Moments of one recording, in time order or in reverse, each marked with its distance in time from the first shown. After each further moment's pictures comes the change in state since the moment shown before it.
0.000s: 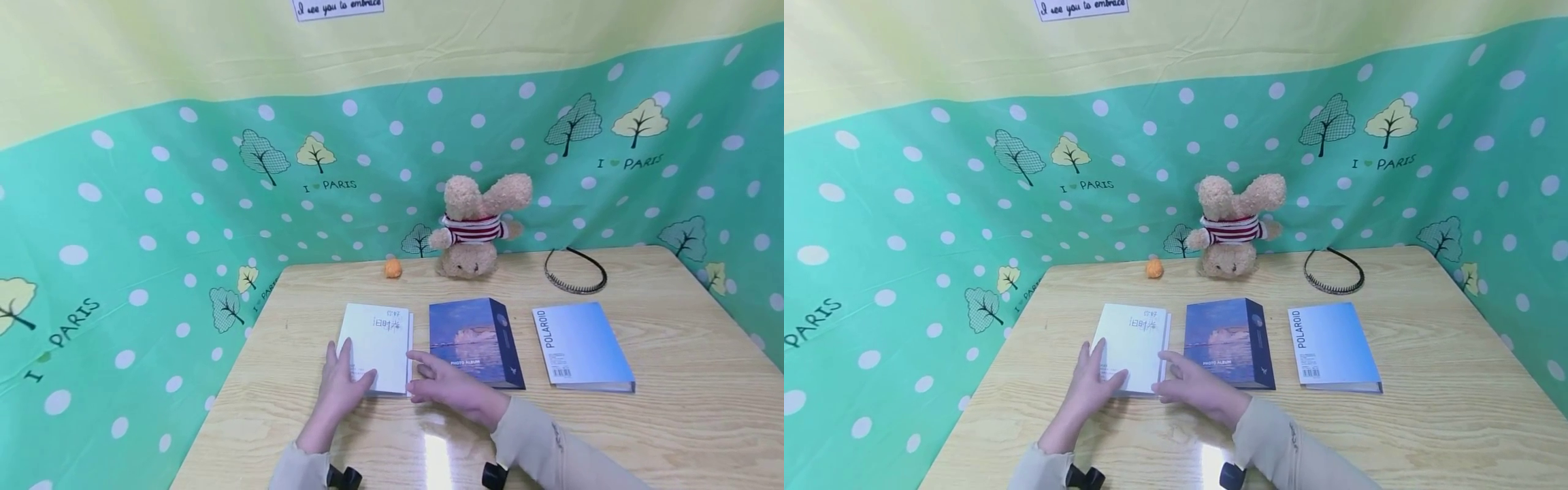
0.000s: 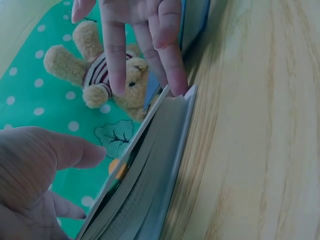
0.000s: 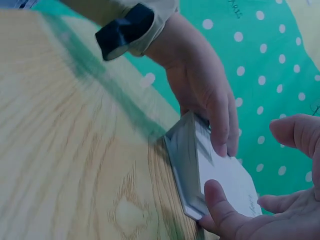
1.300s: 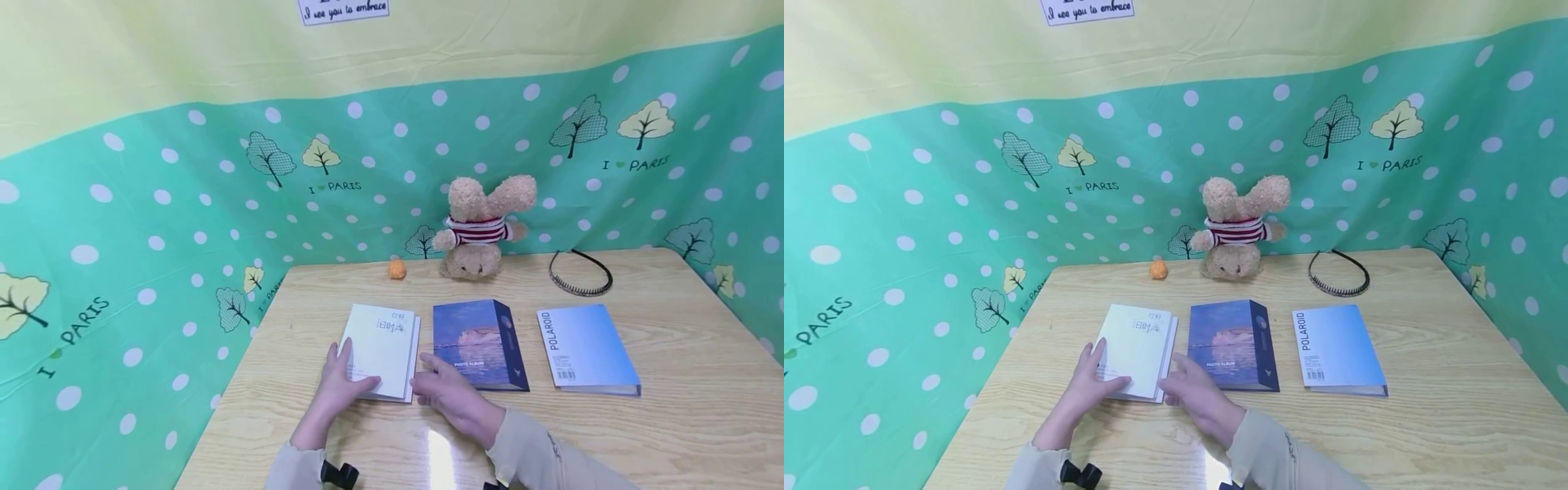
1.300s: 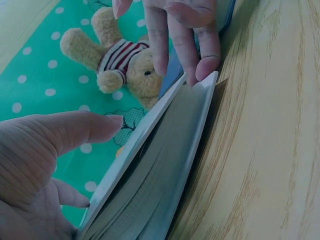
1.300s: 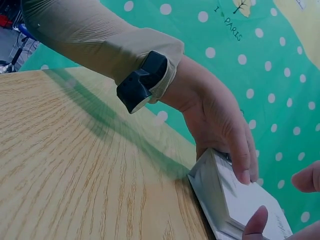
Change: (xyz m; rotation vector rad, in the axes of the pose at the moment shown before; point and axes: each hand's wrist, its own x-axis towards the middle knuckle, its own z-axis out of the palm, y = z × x) left_hand 0.005 -0.009 -0.011 -0.098 -0.062 -0.034; right_hand -0.001 0.001 0.023 0.223 0.223 -0.007
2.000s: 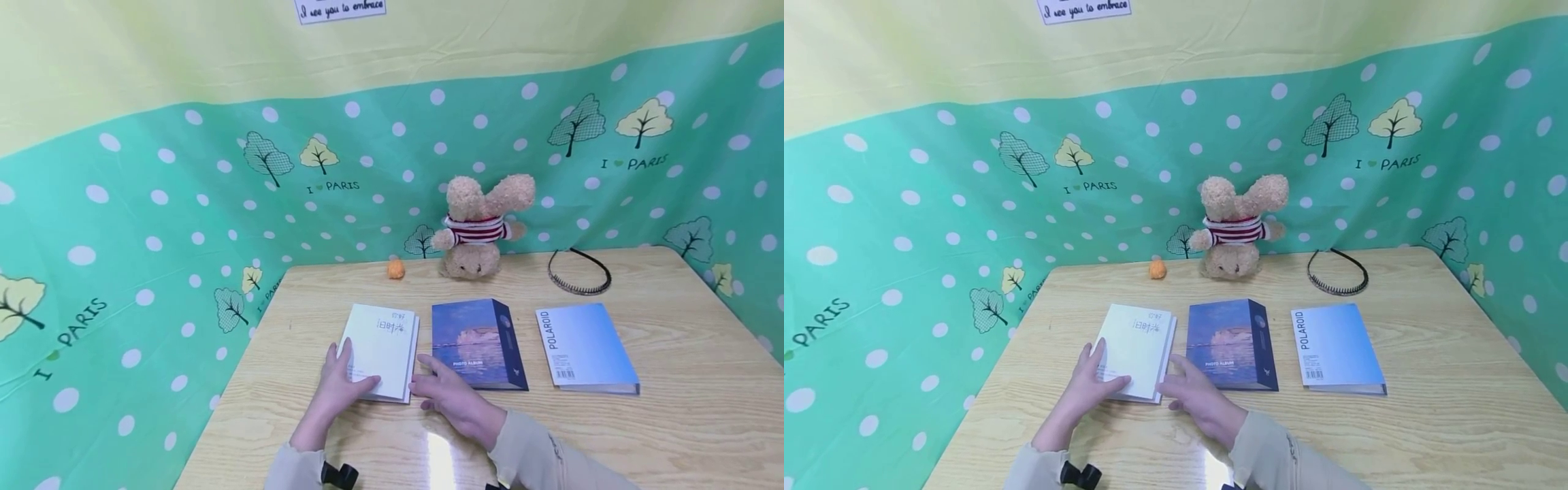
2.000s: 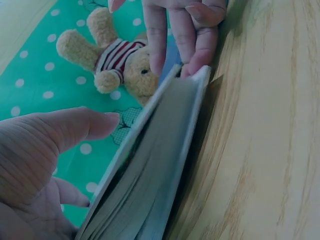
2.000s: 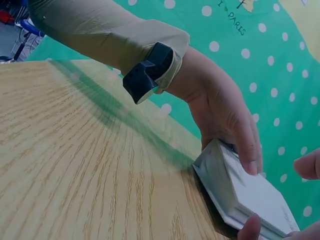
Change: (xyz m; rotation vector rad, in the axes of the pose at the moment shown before) left_hand -0.002 0.002 0.000 0.038 -0.005 0.008; right_hand 0.003 0.011 -0.007 -0.055 -0.021 -0.005
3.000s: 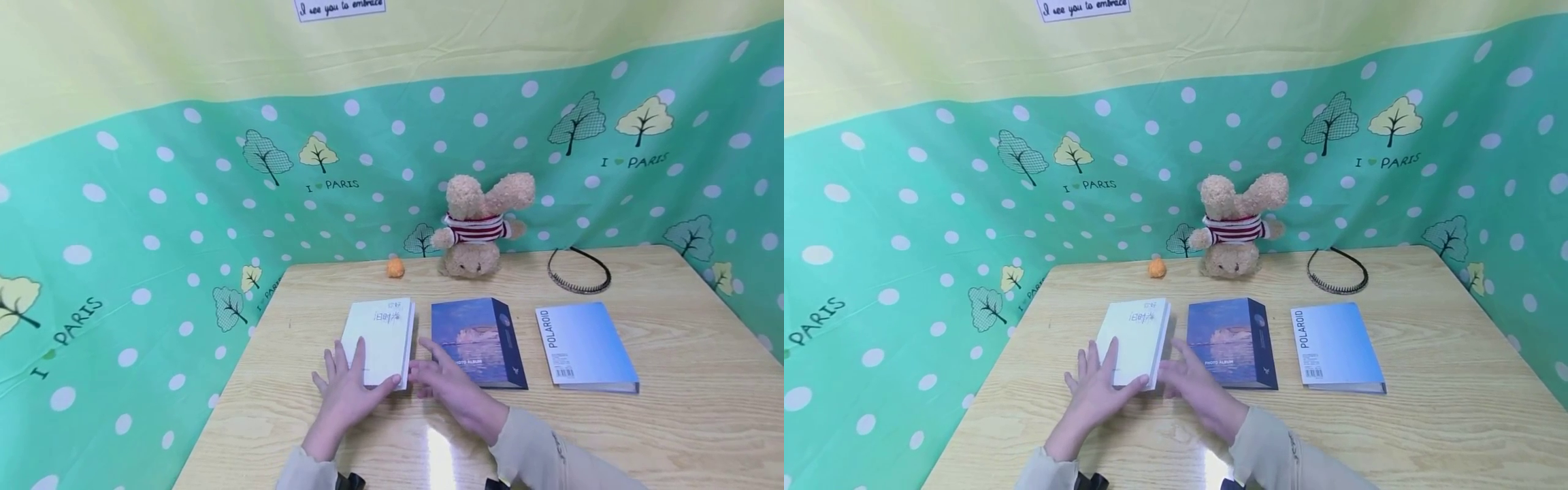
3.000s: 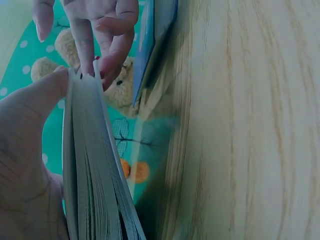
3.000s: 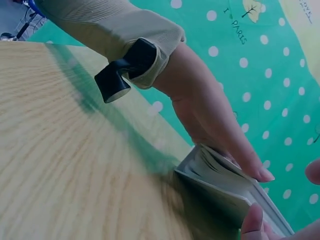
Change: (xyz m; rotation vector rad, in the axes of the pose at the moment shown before) left_hand -0.012 0.013 0.019 0.400 0.052 0.068; right_hand -0.001 -0.017 0.000 -0.044 0.009 -0.076
